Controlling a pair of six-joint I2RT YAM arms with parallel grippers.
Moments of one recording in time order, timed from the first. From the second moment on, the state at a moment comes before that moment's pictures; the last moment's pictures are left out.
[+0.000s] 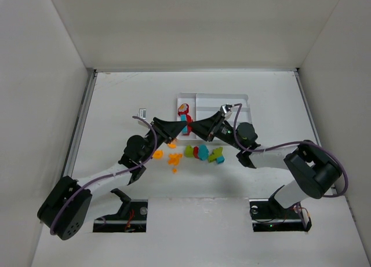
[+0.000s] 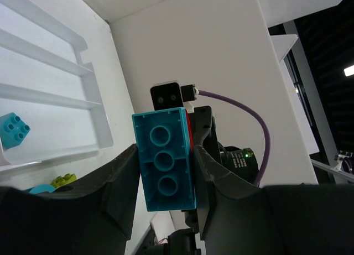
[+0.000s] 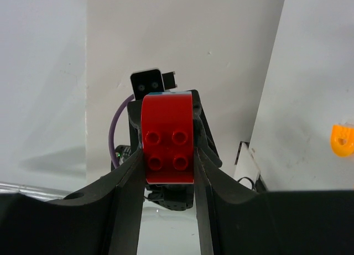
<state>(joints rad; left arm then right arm) -0.62 1.10 0.30 0.94 0.07 -1.25 0.67 1.52 0.53 1.16 -0.34 1.53</state>
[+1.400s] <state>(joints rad) -0.50 0.83 0.26 0.49 0.05 -0.98 0.67 1.80 1.06 0.24 0.00 0.95</state>
